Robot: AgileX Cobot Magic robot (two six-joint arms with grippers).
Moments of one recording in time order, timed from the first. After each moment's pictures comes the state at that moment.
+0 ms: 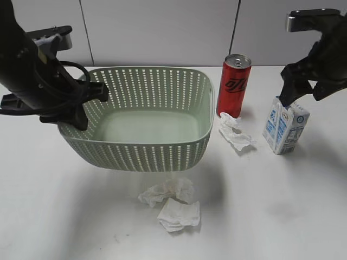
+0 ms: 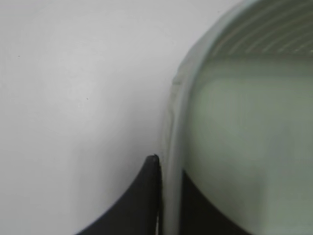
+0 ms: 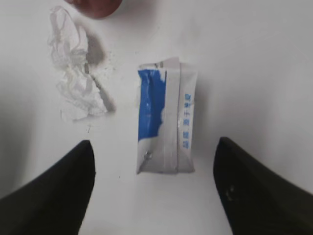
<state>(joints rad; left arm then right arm) -0.51 1.58 -1.06 -0.14 0.75 -0.40 0.20 1.75 -1.29 0.07 0.86 -0.10</state>
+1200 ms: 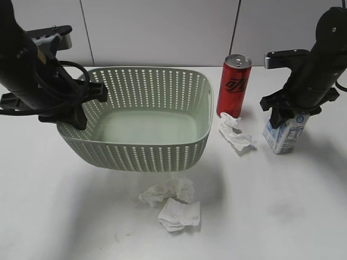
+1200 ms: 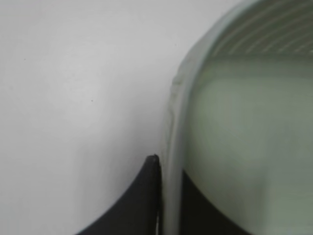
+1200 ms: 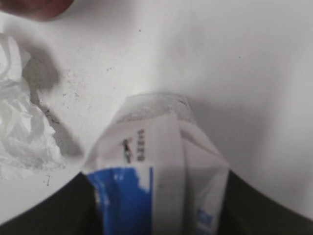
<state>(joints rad) -0.51 1.58 -1.06 -0.12 0.75 -0.40 0.20 2.00 -1.31 0.03 0.72 -0.04</state>
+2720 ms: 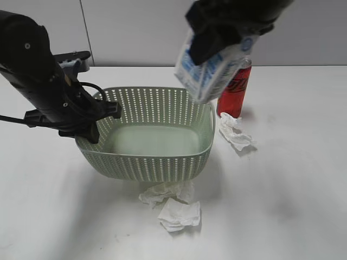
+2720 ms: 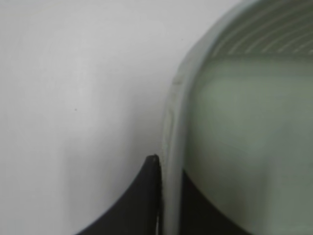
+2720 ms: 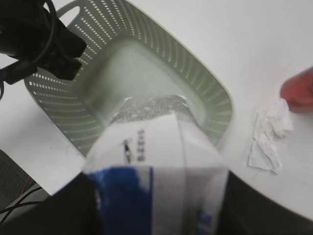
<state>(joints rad) -0.51 1.73 -1.07 -0.14 0.65 -0.40 0.68 1.63 -1.55 0.14 1.02 -0.04</state>
